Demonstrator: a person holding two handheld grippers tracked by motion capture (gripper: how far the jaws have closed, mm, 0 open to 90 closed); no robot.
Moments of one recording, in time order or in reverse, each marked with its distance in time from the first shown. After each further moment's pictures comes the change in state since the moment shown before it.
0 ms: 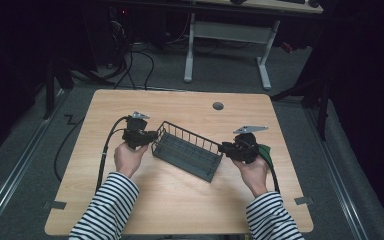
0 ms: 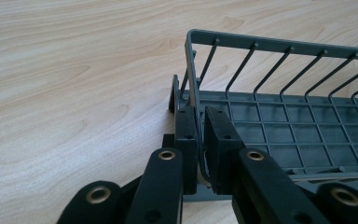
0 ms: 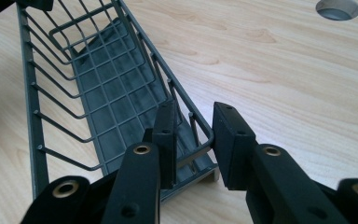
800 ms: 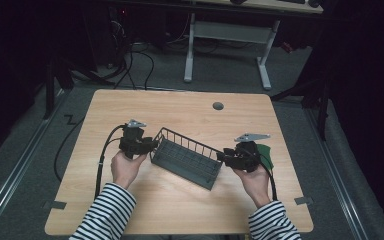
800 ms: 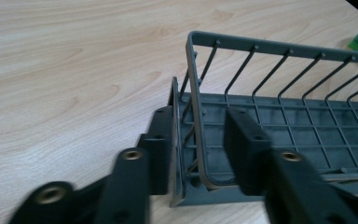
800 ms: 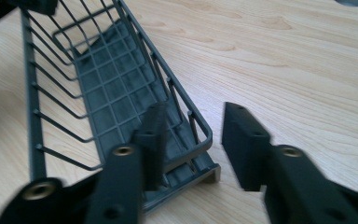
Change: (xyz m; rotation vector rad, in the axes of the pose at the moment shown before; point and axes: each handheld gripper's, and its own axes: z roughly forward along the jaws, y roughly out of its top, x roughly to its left) left arm -0.008 -0.022 -0.016 -0.034 -0.015 -0.023; right arm 0.013 -0.017 -0.011 -0.002 0.012 -0.009
